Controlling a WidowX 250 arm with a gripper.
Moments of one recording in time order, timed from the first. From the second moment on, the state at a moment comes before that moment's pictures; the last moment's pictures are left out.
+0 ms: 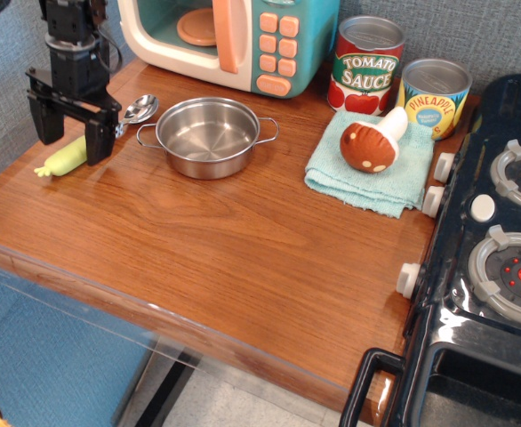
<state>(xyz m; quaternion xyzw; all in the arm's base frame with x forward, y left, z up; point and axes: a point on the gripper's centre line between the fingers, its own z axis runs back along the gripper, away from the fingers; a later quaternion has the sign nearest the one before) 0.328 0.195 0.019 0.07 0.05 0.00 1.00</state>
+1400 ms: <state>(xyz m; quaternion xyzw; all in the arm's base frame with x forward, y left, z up) 0.307 0.086 0.088 0.05 -0.05 0.02 1.00</state>
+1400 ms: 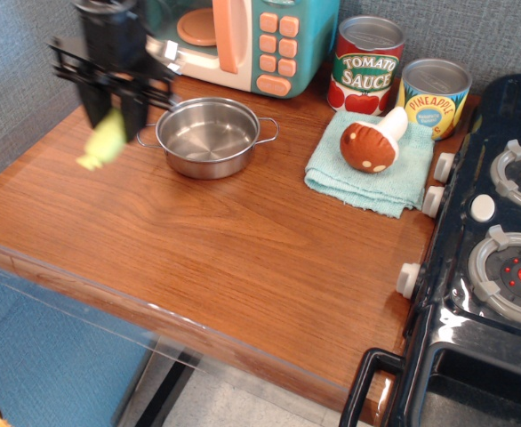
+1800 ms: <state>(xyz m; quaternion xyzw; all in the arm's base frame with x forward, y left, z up) 0.291 0.001 0.080 0.02 -0.09 0.01 1.00</state>
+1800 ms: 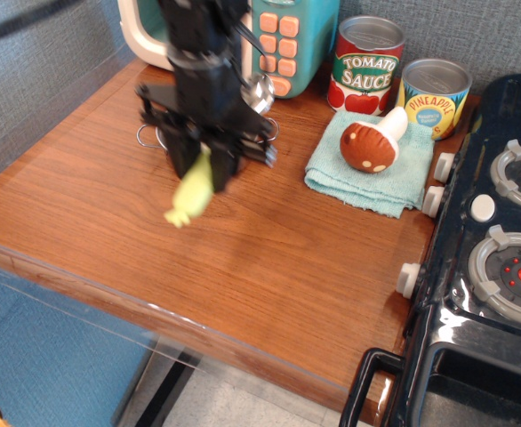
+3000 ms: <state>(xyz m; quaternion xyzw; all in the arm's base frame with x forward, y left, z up) 0.283 -0.074 0.017 0.01 -0.04 0.03 1.00</state>
